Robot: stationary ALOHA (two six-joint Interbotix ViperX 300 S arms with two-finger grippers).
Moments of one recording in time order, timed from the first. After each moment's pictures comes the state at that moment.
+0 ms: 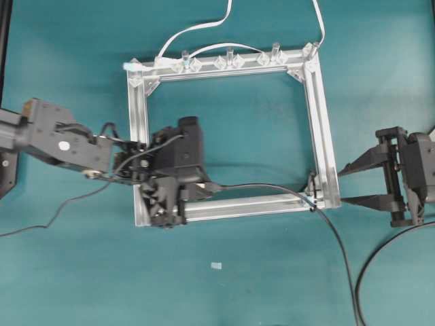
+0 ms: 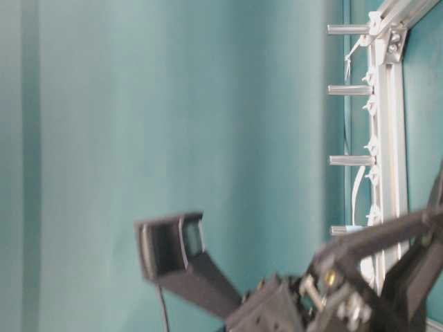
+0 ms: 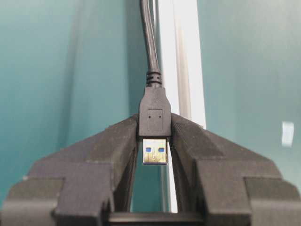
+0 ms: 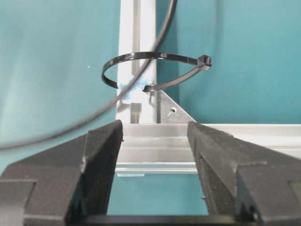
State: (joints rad) left arm -0.12 0.04 0.67 -0.04 0.05 -0.18; right arm 0.36 -0.51 1.37 0.66 -0.44 -0.30
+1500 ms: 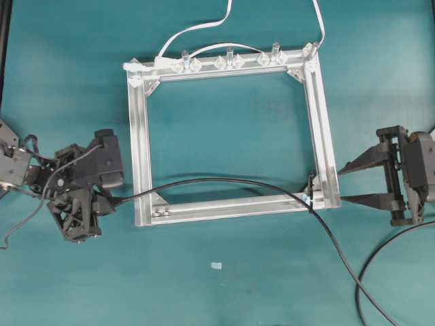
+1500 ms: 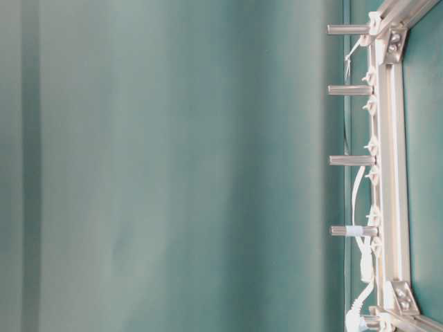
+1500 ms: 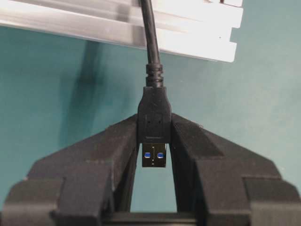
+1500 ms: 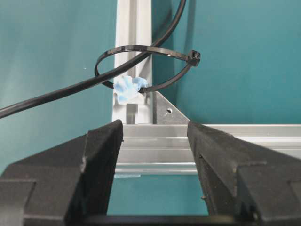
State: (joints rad) left arm -0.25 -0.21 1.01 -0.05 0.32 -0.50; right arm 0.36 -0.51 1.38 0.66 -0.45 -0.30
